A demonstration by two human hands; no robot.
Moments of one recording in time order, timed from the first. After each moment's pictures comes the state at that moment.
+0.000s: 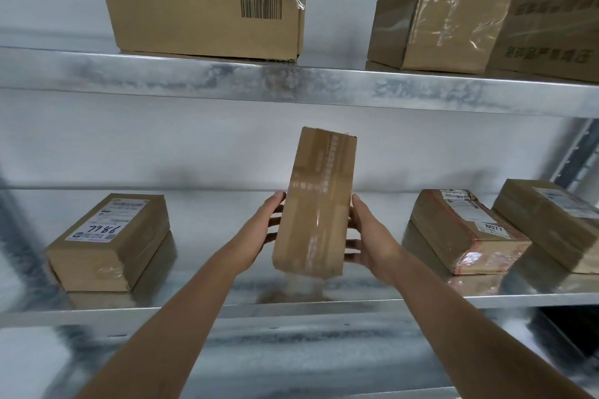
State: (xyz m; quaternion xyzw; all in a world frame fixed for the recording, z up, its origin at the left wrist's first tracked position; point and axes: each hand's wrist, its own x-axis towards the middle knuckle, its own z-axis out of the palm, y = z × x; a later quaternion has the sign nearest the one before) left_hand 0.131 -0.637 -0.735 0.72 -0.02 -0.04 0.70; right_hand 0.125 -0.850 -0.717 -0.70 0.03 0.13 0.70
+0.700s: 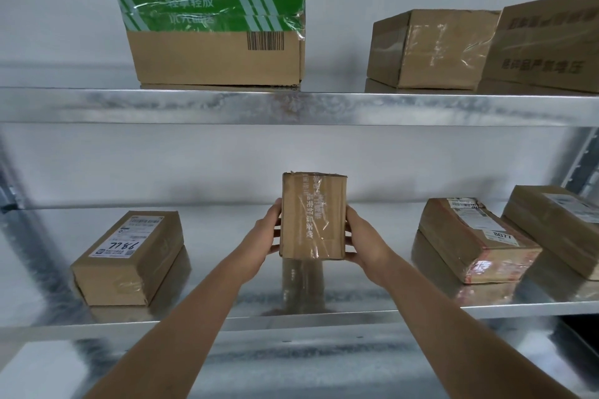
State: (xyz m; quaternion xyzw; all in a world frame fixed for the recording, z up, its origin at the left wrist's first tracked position) left_hand 0.117 -0.637 -0.712 0.72 0.02 -0.01 0.69; right_hand 0.130 -0.826 -0.707 -0.72 0.00 0.10 0.68
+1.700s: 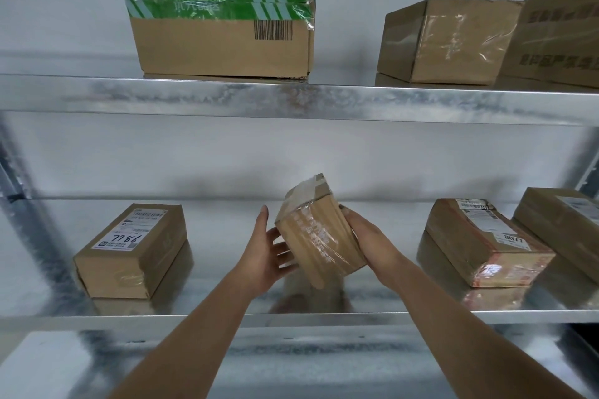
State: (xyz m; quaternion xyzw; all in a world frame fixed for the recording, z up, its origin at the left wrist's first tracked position) left_hand 0.126 -0.633 -0.751 0.53 0.15 -0.10 0.83; right_hand 0.147 -0.839 -0.729 -0.78 -0.04 0.10 0.61
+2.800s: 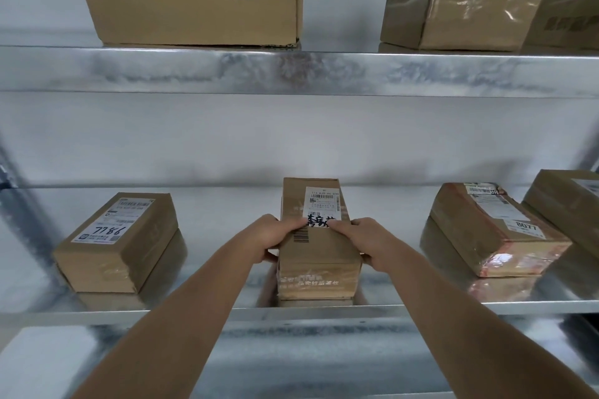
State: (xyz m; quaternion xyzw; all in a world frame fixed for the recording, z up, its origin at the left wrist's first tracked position) left_hand 0.180 -0.634 -0.759 0.78 0.15 -0.16 0.59; right_hand 0.193 -0.841 -0.763 -0.77 0.07 0.18 0.61
